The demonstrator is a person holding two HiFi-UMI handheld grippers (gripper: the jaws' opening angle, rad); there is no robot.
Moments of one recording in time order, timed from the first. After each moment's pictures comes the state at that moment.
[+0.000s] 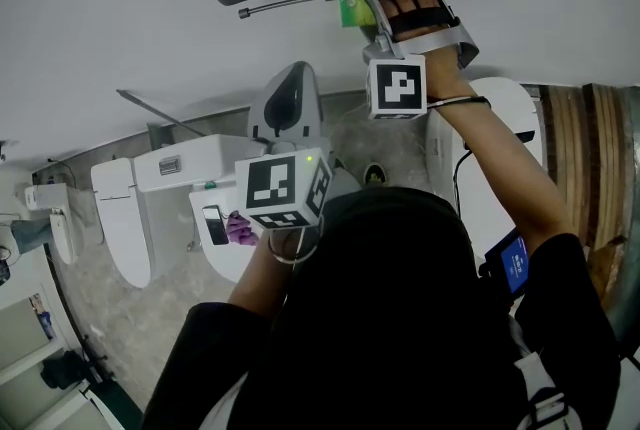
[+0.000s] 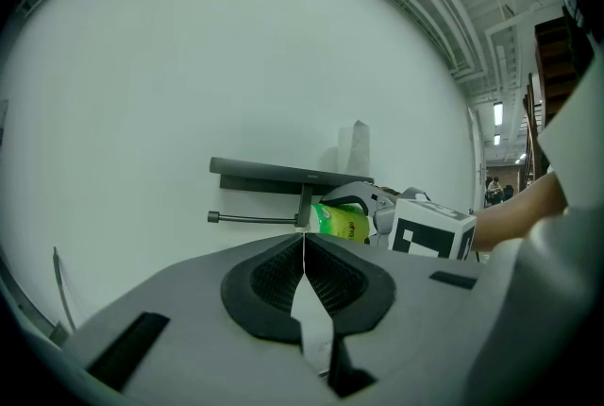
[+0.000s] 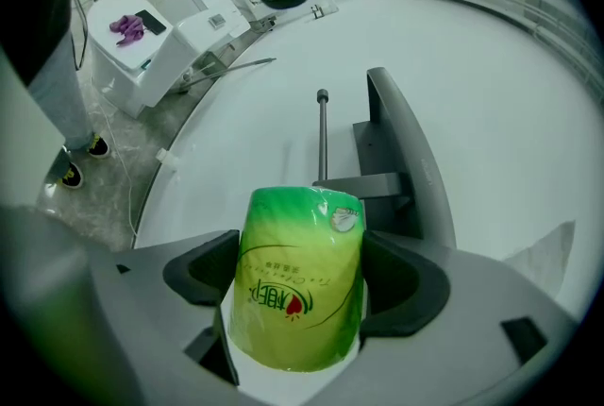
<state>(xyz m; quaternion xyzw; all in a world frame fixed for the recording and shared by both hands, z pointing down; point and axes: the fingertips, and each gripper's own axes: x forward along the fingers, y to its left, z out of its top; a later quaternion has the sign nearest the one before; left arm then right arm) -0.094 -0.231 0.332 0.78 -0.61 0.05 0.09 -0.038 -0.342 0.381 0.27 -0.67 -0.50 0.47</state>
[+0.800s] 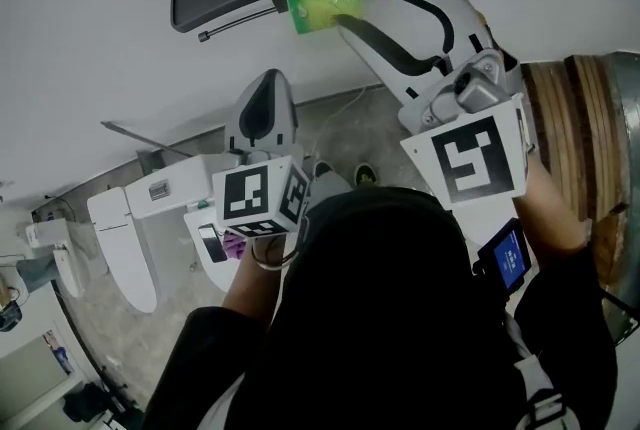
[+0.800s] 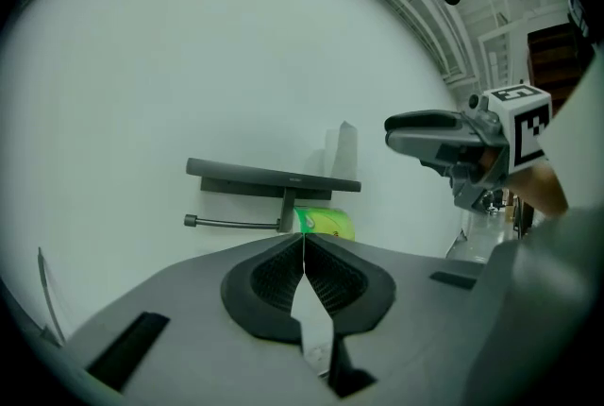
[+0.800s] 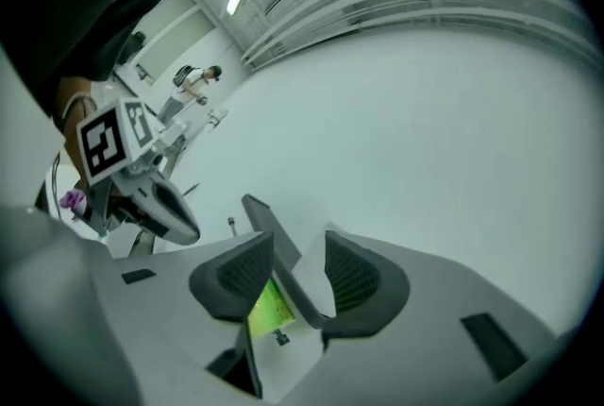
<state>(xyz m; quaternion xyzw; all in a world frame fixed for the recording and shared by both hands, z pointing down) -0.073 -0.237 0.330 0.80 -0.59 0.04 0.09 0.021 -0.246 0.209 0.34 -0.86 -0.33 0.16</state>
